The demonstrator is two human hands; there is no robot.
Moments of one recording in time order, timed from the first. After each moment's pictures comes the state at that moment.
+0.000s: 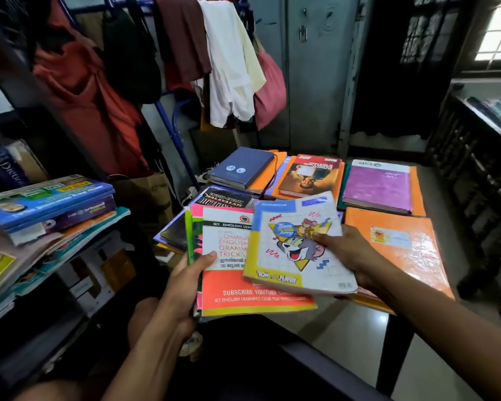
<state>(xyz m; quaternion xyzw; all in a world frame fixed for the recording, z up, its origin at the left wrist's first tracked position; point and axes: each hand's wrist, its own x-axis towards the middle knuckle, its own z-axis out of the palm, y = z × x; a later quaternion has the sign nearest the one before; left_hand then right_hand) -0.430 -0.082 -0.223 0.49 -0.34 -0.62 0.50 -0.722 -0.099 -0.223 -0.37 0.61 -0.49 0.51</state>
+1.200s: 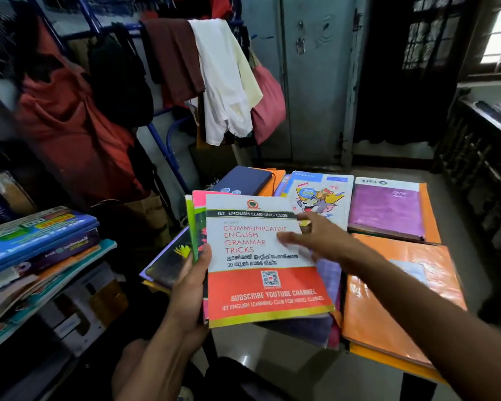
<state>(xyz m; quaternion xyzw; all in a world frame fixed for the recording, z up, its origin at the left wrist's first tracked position) -0.478 -0.123 -0.191 0.41 -0.34 -0.65 0.55 -0.727 -0.188 -0.191 -0.56 0.58 -0.36 0.46</state>
